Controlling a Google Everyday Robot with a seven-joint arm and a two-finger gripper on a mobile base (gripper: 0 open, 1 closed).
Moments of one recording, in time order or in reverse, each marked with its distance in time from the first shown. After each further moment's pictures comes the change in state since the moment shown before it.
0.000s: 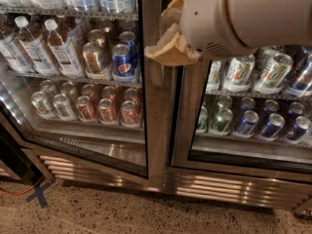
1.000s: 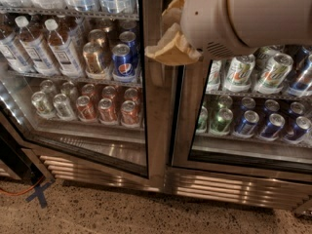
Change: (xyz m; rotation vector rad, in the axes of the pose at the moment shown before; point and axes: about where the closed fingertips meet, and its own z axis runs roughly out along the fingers) arm 0.001 0.000 0.000 0.000 0.000 0.003
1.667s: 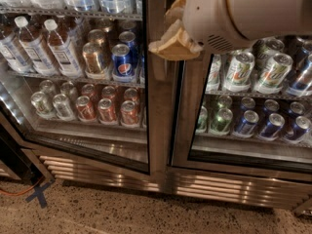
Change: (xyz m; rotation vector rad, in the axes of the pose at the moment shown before) arm 0.004 -0.009 0.012 -0.027 -0.004 0.017
